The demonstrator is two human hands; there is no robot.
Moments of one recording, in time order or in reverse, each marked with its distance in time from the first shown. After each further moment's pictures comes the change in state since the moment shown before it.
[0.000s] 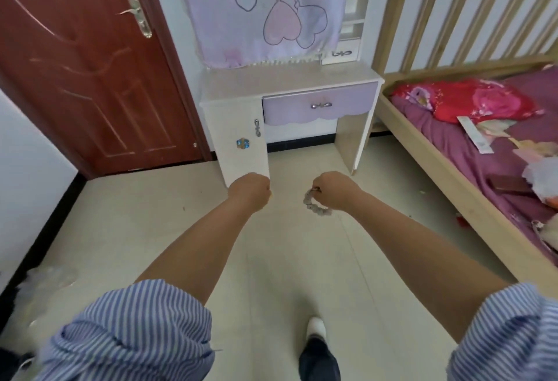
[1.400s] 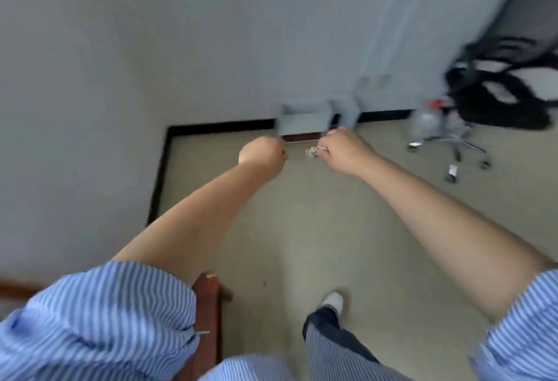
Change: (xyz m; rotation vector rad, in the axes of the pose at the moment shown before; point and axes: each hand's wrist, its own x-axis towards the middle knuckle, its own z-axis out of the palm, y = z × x) left_hand -1.500 0.093 0.322 -0.424 0.307 -1.509; right_hand -1.220 -0.493 0.483 -0.414 -0.199 -1.657
